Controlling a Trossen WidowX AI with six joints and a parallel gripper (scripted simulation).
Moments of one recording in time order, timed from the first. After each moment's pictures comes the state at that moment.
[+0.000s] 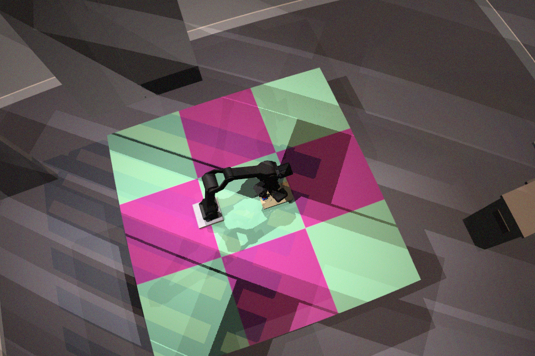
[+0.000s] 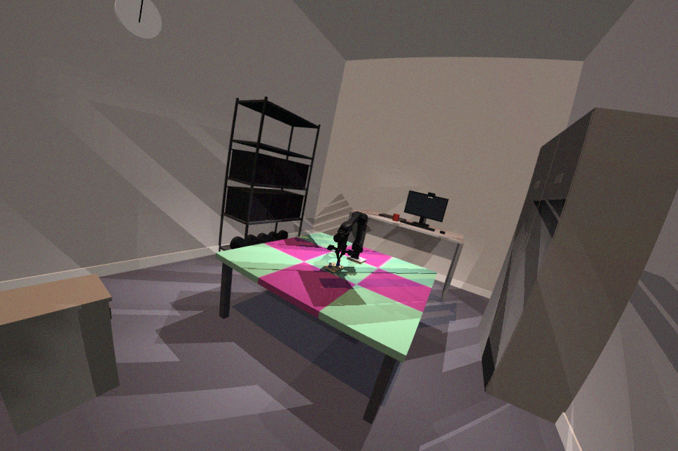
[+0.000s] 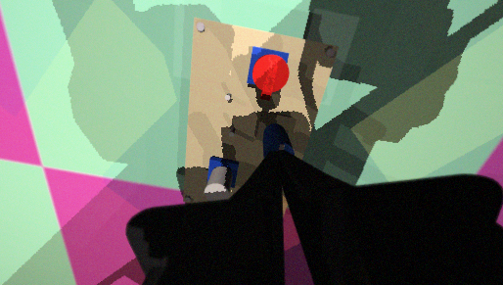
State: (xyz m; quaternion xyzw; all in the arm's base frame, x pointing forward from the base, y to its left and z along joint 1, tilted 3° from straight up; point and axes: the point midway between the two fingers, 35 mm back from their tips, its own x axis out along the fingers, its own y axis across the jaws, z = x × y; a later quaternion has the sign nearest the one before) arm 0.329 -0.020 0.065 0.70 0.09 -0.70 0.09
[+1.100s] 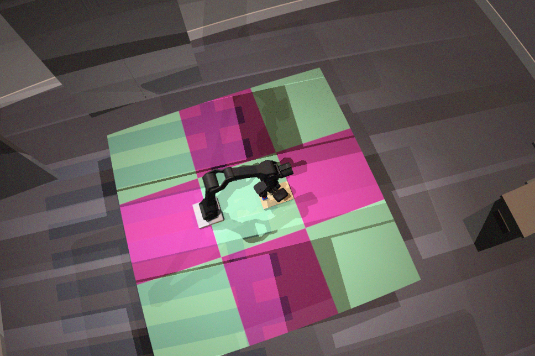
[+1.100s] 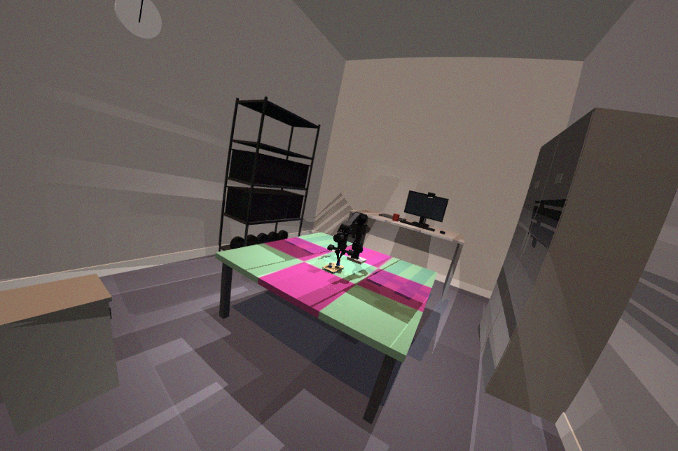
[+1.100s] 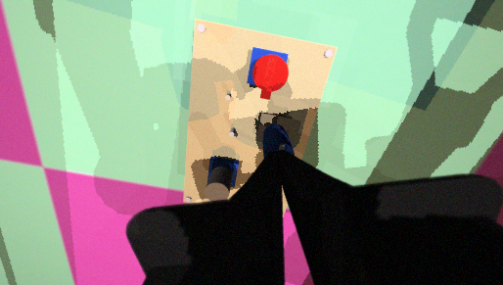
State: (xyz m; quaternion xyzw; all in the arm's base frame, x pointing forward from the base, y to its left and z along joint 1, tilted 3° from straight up) arm 0.330 -0.020 0.068 0.70 0.09 -0.70 0.08
